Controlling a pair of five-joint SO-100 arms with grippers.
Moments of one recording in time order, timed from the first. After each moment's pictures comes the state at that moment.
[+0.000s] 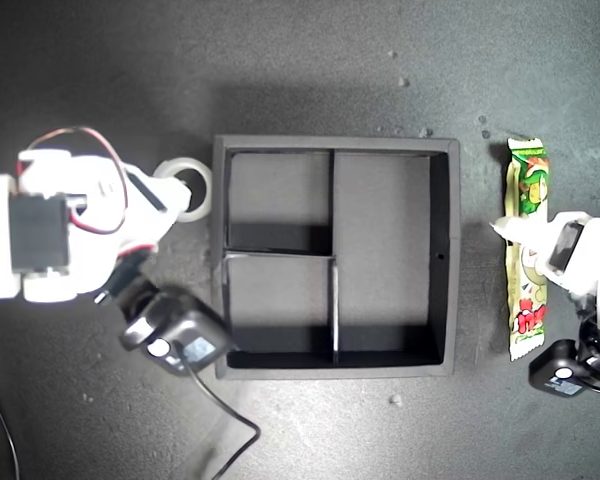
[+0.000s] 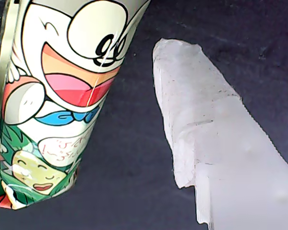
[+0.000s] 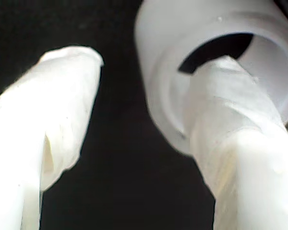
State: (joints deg) arm 0 -0.7 91.3 102.0 67.4 -48.7; arm 1 -7.5 92.0 108.8 67.4 34.5
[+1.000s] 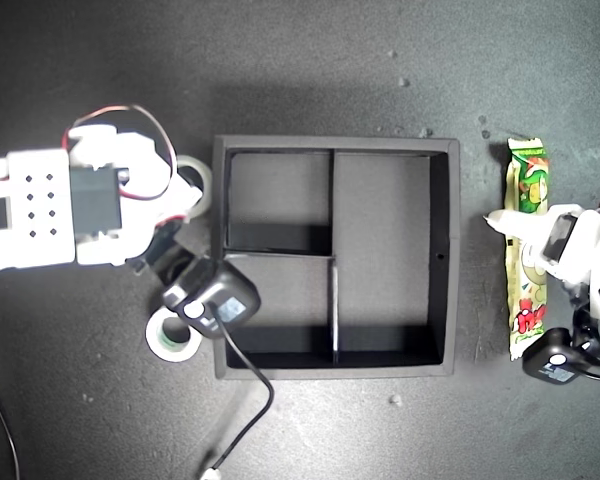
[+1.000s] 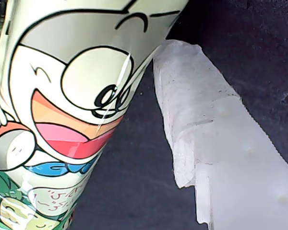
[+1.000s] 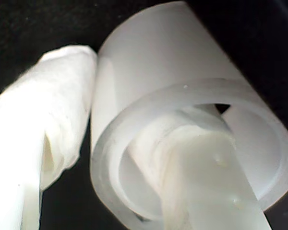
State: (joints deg) arm 0 -4.6 80.4 102.0 56.8 -46.8; arm 1 -4.3 88.8 116.1 55.3 34.5
